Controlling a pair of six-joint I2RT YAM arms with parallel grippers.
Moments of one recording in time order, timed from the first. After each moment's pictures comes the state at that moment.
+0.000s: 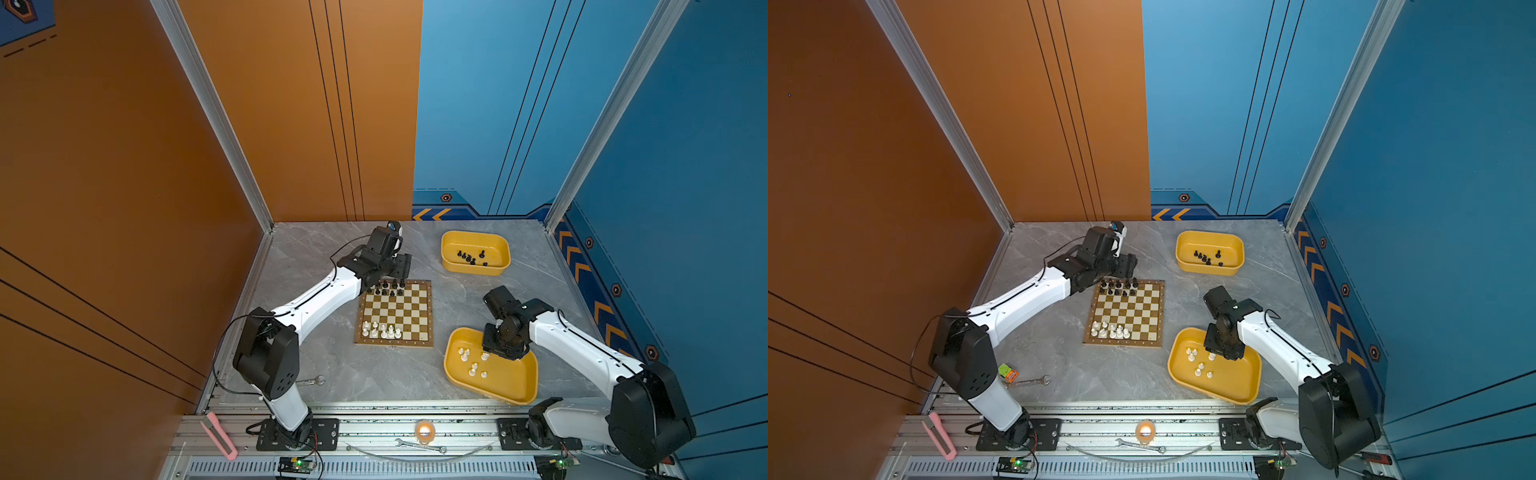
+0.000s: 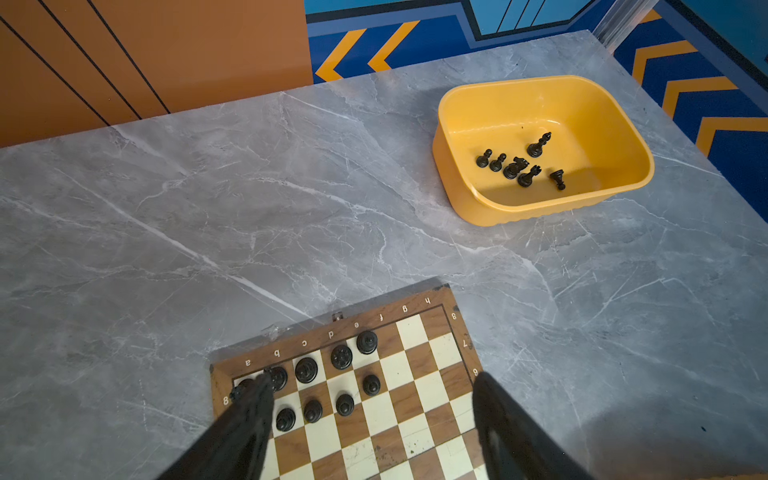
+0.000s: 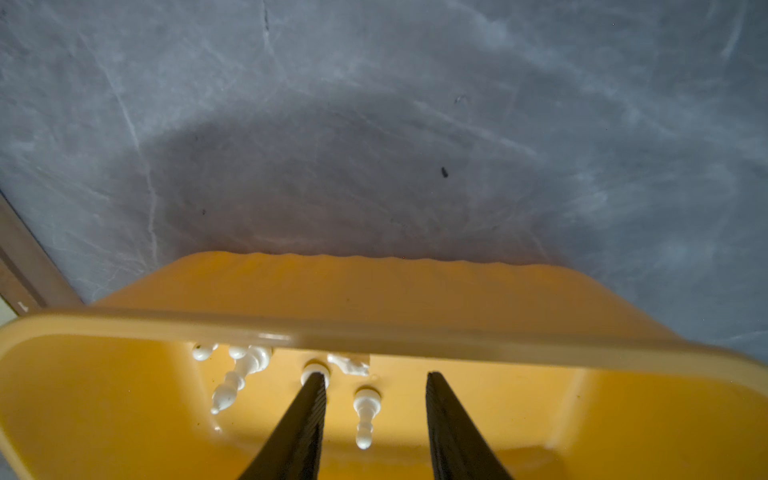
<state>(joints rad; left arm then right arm) -0.57 1.69 1.39 -0.39 -0.10 -0.23 0.41 1.29 0.79 -0.96 -0.02 0.73</state>
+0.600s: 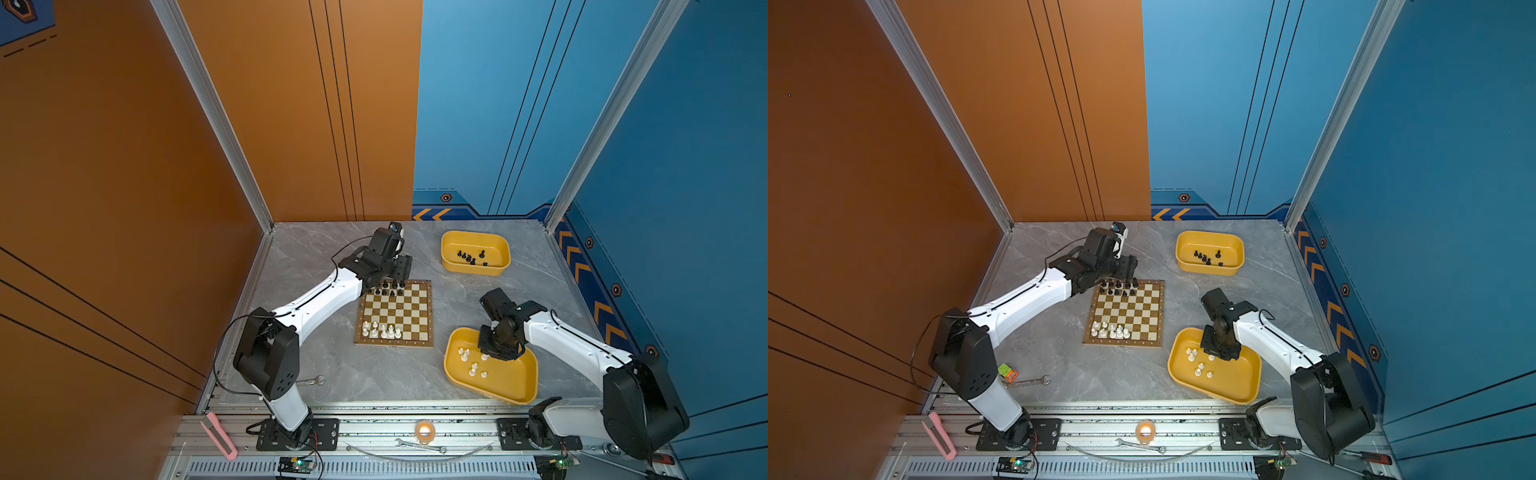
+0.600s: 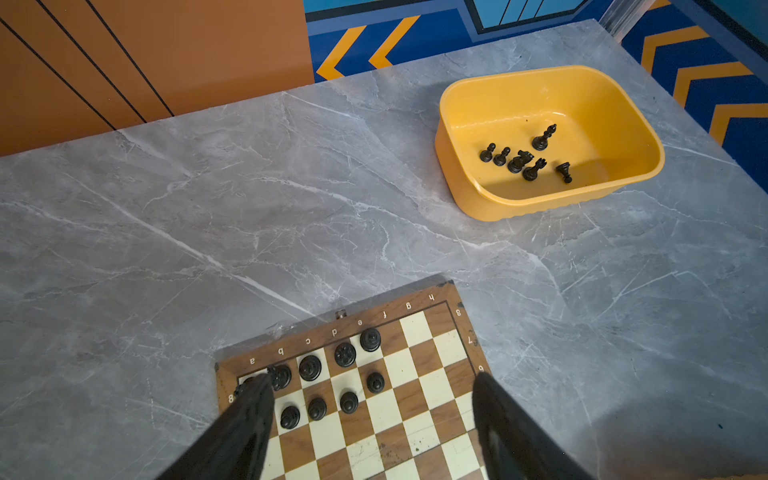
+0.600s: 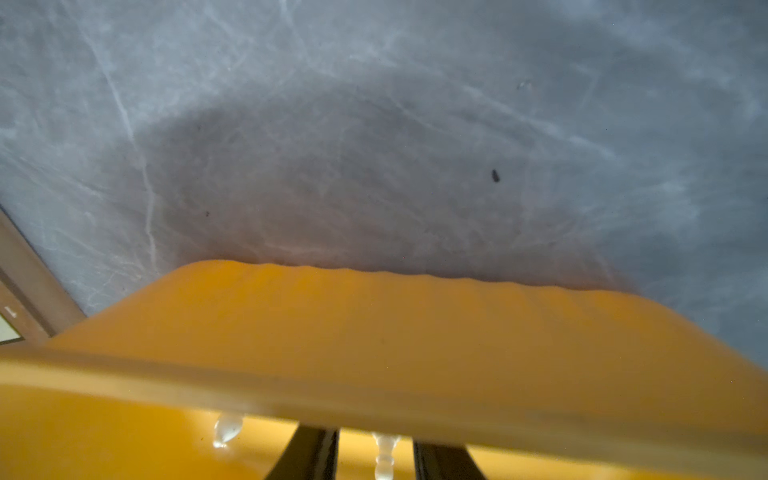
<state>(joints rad) -0.58 1.68 1.38 -0.39 -0.12 -0.21 0.42 1.33 0.76 -0.88 -0.06 0.73</state>
